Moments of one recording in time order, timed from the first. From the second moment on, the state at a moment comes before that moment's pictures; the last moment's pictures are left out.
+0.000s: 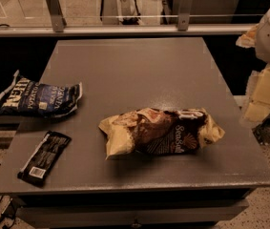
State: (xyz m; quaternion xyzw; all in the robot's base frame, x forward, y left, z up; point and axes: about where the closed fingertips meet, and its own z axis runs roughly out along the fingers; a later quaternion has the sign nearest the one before) arm 0.438 -0.216 0.977 -0.60 0.78 -0.04 0.16
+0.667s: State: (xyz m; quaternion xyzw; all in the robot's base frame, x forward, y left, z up) arm 0.445 -0.185 0.978 -0.64 0.75 -0.01 0.16
